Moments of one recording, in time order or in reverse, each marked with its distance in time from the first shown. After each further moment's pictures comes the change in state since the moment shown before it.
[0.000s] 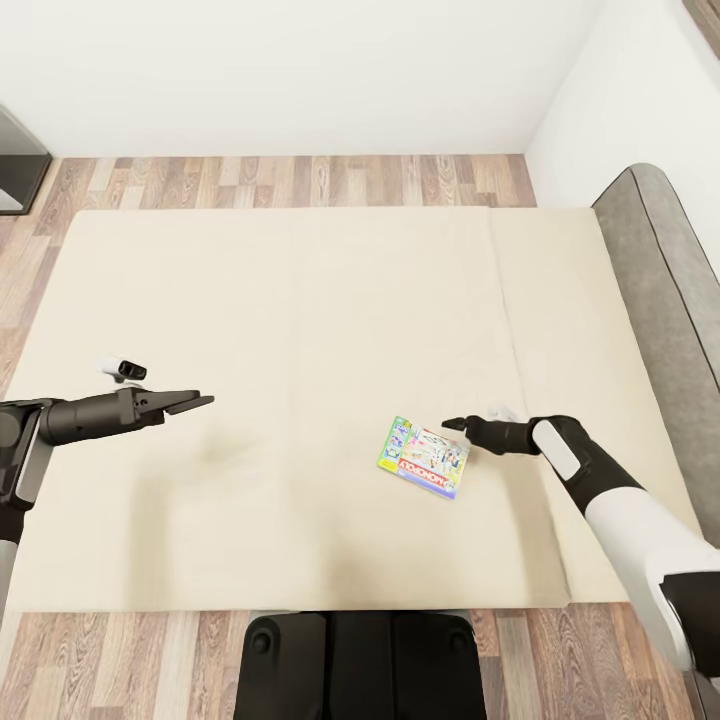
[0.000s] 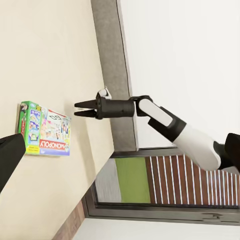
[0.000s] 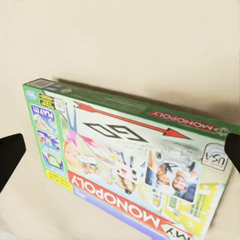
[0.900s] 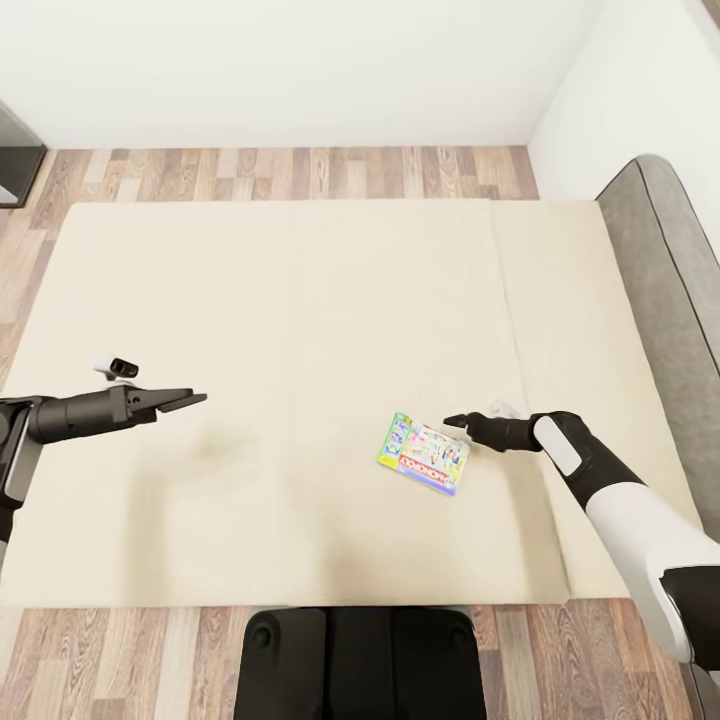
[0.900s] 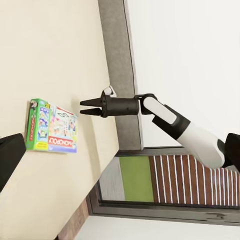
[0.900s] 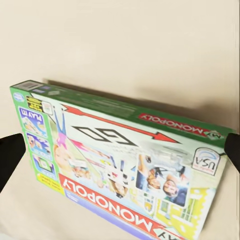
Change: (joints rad) left arm -0.005 0.025 0.002 -0.002 0.002 0.001 0.000; right arm -0.017 -0.002 0.000 0.010 0.001 0.006 -0.009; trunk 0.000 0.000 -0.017
